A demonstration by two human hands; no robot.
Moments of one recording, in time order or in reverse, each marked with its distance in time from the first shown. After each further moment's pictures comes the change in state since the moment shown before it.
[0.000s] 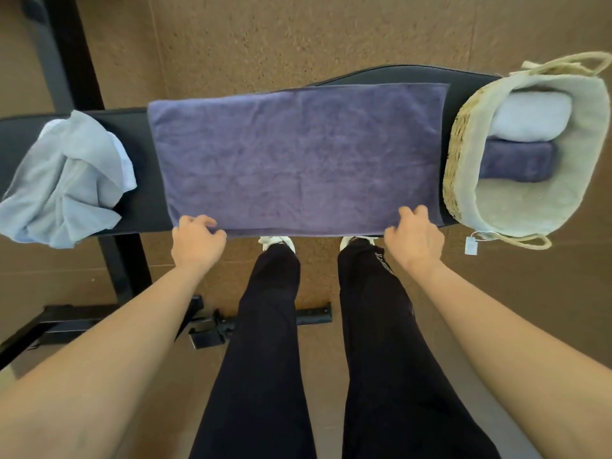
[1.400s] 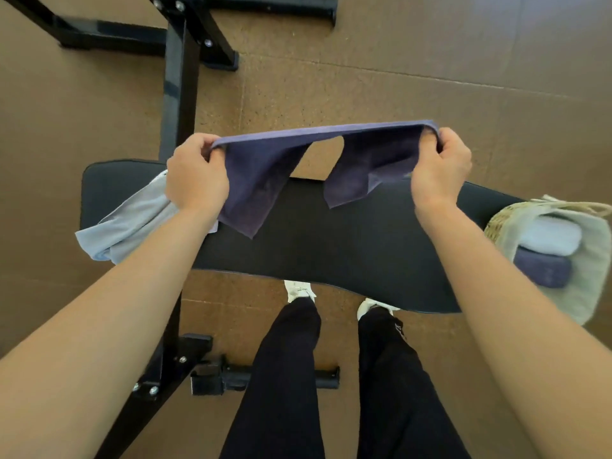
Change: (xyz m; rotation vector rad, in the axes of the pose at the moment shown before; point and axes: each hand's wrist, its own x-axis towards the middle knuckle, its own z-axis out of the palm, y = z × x) left_hand 0.041 0.044 -0.234 -0.538 0.599 0.117; right_hand 0.017 -0.232 -0.209 0.965 0.520 -0.208
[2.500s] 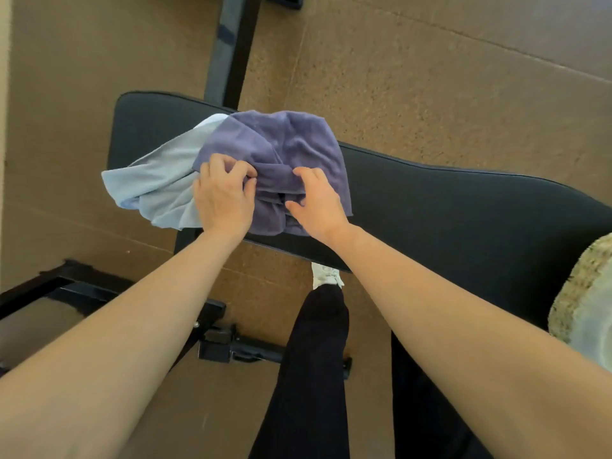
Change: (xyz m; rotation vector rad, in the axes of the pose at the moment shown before) left_hand -0.011 -0.179 0.030 0.393 -0.049 0.238; right_hand -0.162 0.043 0.232 -0.360 -0.956 -0.304
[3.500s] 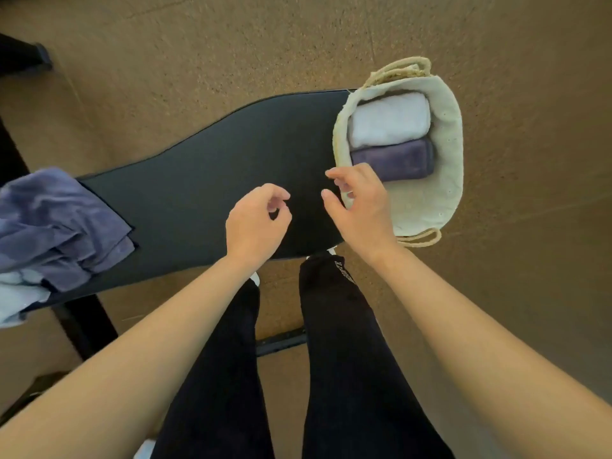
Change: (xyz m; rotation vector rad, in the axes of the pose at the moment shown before) left_hand -0.203 0.432 0.073 -0.321 -0.533 0.364; right_hand -0.320 0.315 -0.246 0.214 0.764 0.217
